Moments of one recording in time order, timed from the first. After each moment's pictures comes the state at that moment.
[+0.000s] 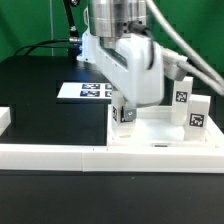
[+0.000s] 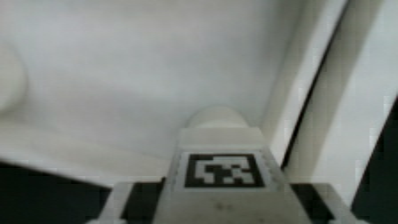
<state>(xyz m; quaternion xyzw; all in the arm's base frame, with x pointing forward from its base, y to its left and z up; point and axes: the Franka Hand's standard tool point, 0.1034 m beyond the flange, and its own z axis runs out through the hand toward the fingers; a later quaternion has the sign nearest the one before) 0.608 0.007 0.065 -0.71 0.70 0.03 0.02</state>
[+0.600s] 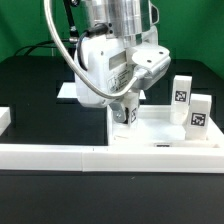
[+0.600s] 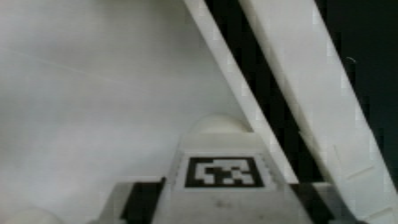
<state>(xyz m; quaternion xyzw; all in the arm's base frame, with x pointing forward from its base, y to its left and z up) 0.611 0.007 0.063 -0.53 0.85 0.04 0.05</state>
